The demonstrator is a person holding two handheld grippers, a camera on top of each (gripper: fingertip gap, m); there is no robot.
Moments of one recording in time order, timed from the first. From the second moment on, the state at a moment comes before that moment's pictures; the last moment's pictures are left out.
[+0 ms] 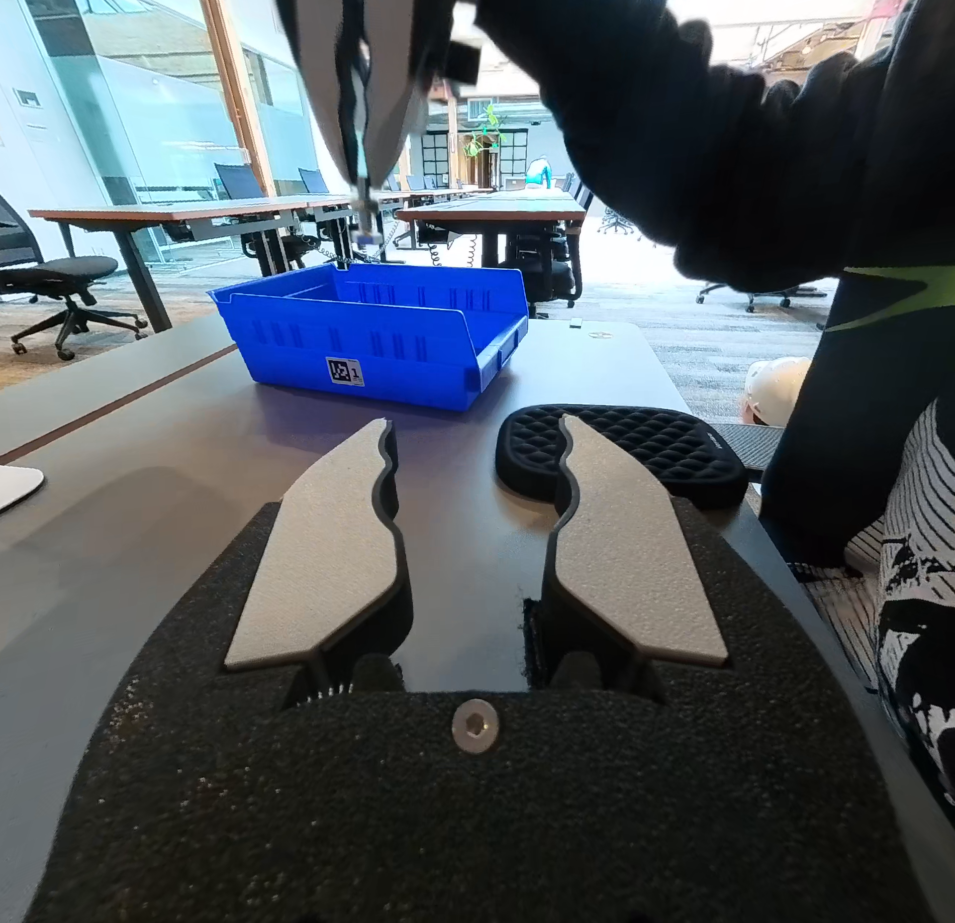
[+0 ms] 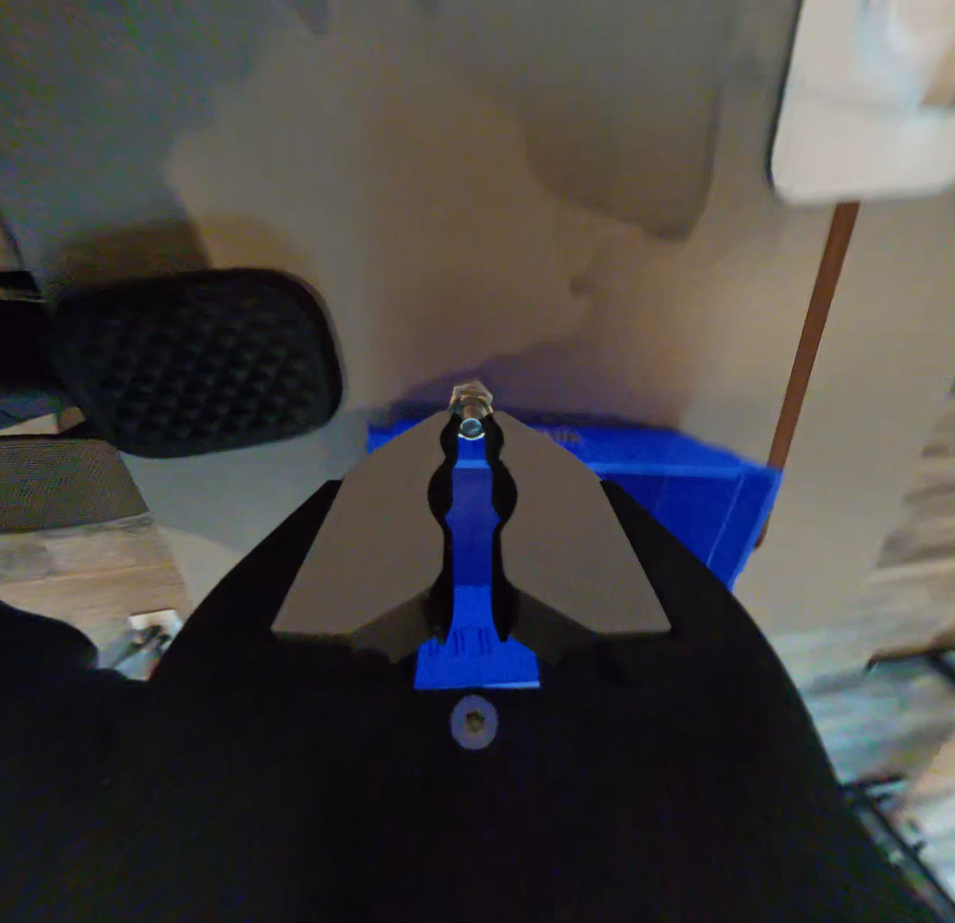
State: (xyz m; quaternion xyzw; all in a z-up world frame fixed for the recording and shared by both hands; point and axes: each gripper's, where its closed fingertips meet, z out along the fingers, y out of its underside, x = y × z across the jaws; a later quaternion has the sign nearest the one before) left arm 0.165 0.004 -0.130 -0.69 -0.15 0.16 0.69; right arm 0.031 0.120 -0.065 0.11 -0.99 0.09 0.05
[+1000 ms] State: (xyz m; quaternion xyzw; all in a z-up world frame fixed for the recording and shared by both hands) left arm 0.163 0.003 -0.130 -0.68 -0.15 0.15 0.70; right arm -0.120 0.306 -0.214 -0.23 -0.97 0.02 0.03
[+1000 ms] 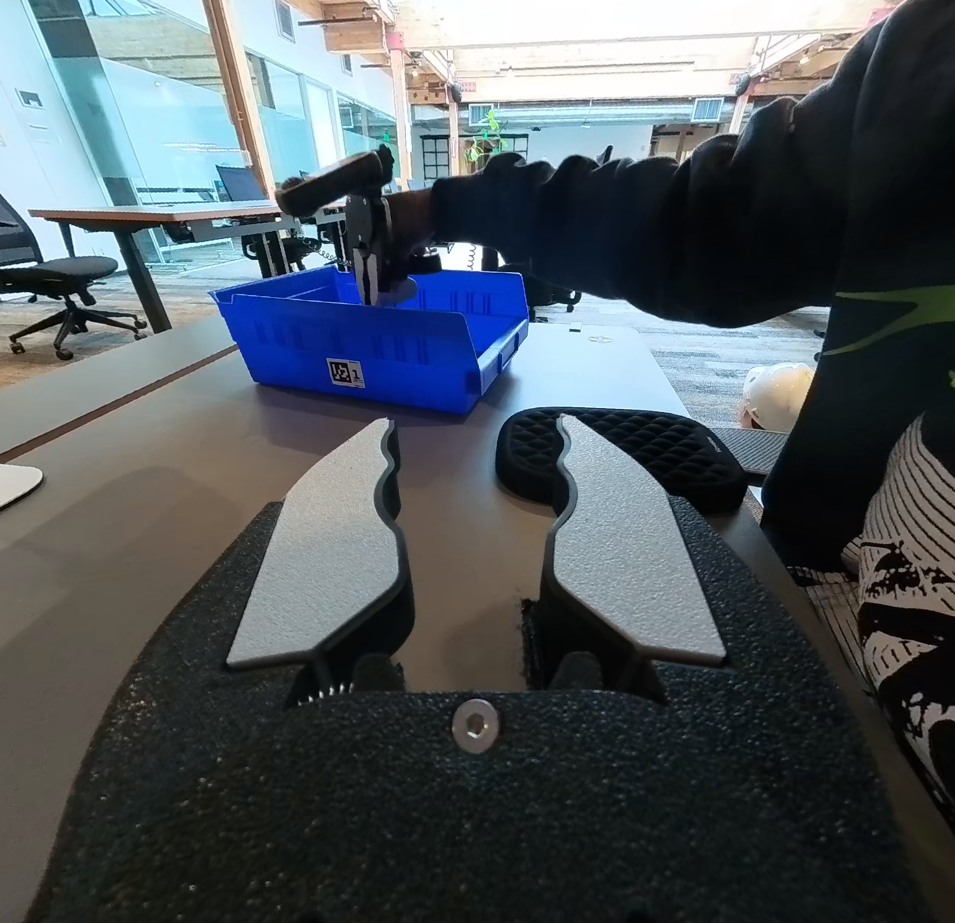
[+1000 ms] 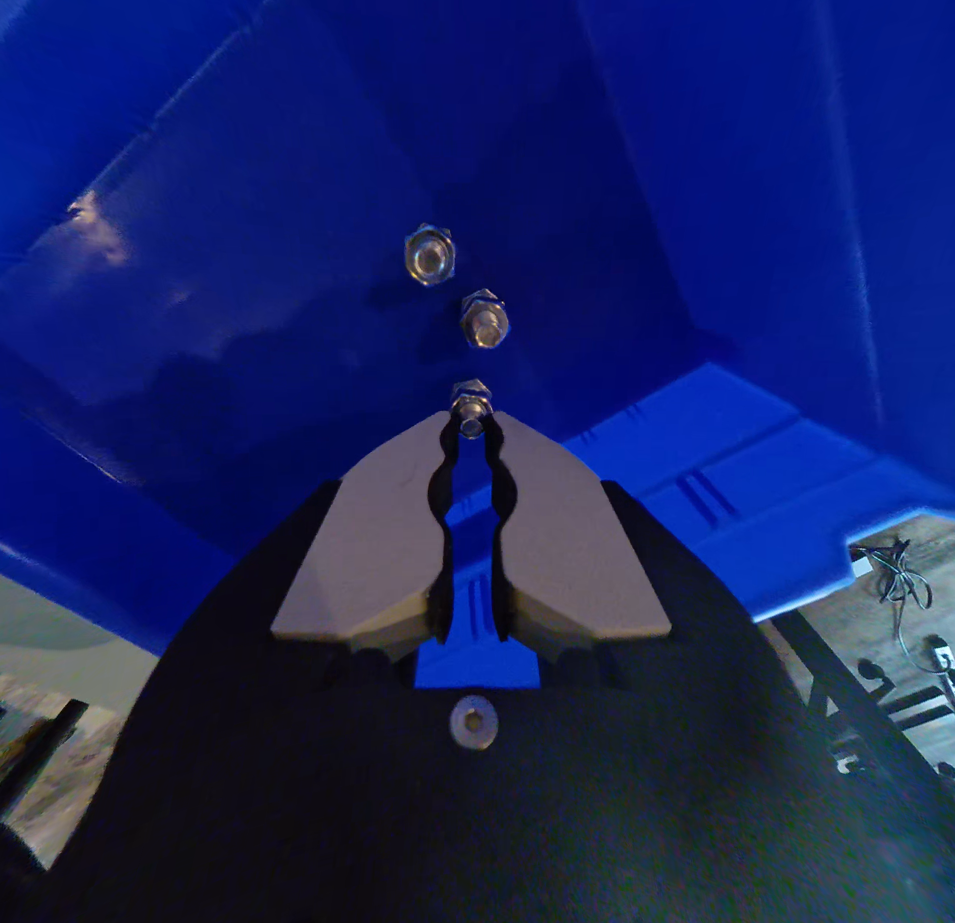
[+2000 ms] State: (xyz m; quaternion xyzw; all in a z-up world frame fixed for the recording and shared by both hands) left arm 0.162 -0.001 -0.120 -0.68 -0.15 0.18 0.70; right arm -0.077 0.202 -0.069 -0.21 -0.86 0.44 0.11
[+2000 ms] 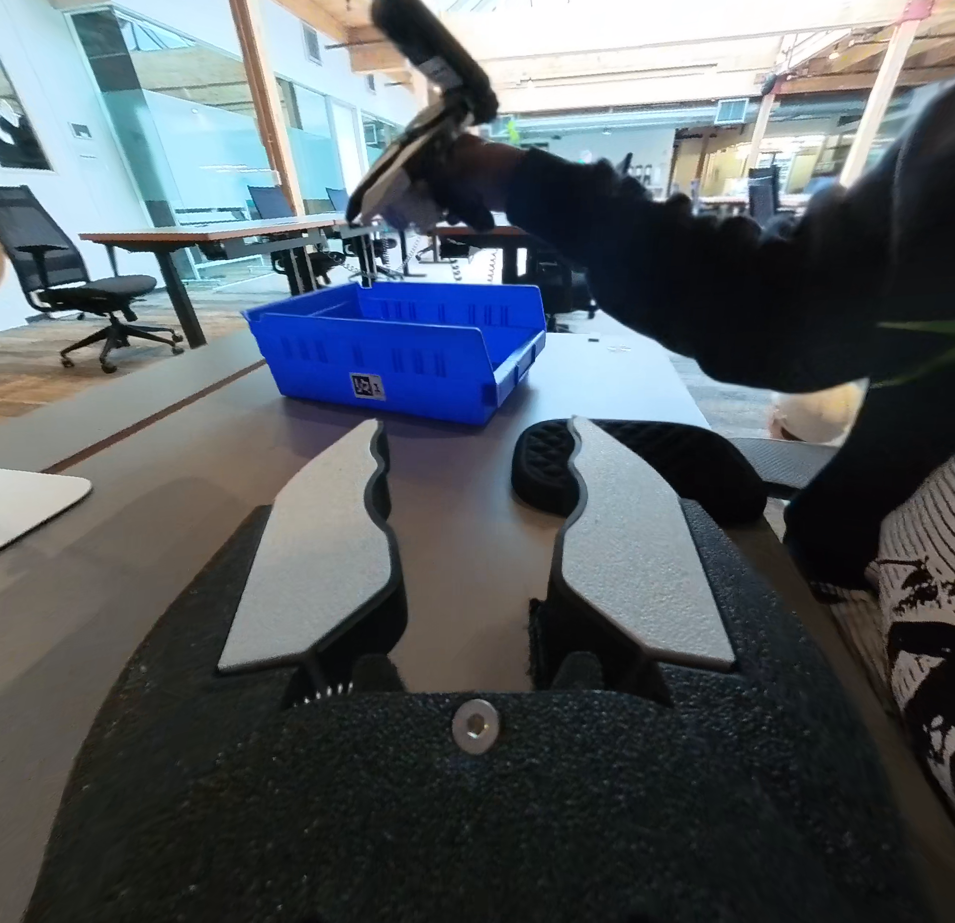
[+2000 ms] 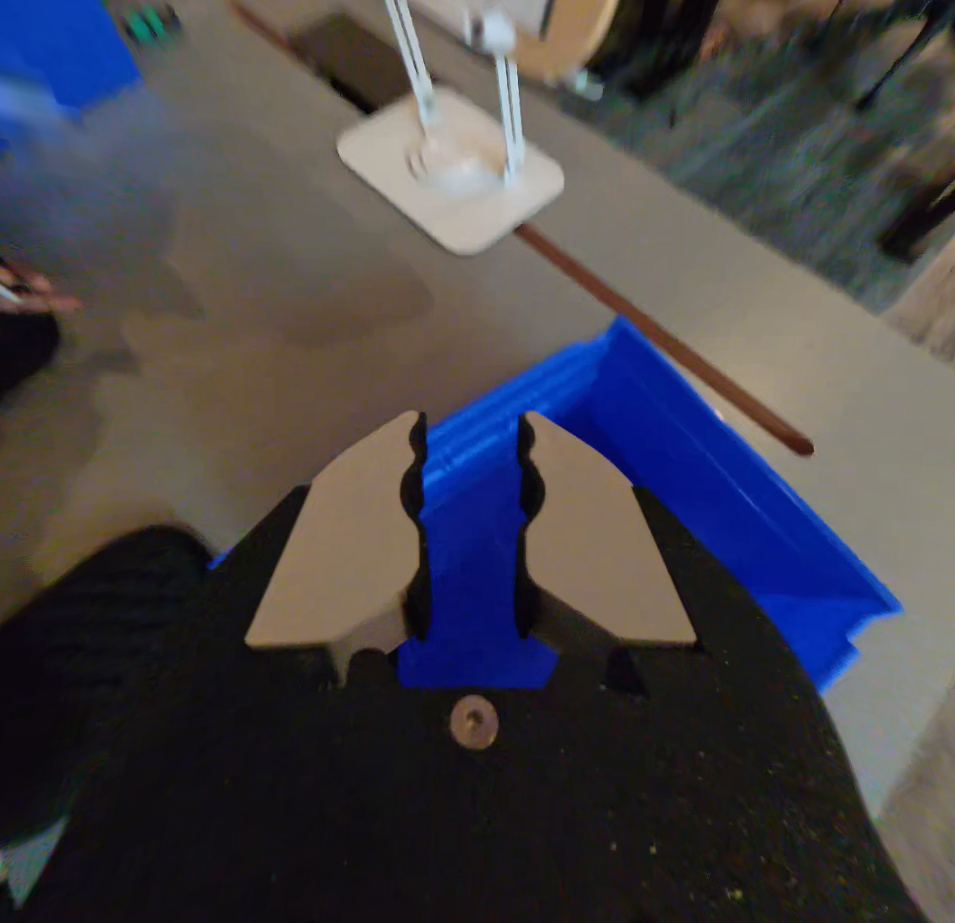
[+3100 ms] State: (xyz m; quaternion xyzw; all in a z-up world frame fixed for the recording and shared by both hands) left arm 0.260 -0.463 -0.149 -0.80 -0.57 0.14 0.10; right arm 0.031 0.107 -0.053 -0.10 -0.76 0.60 0.21
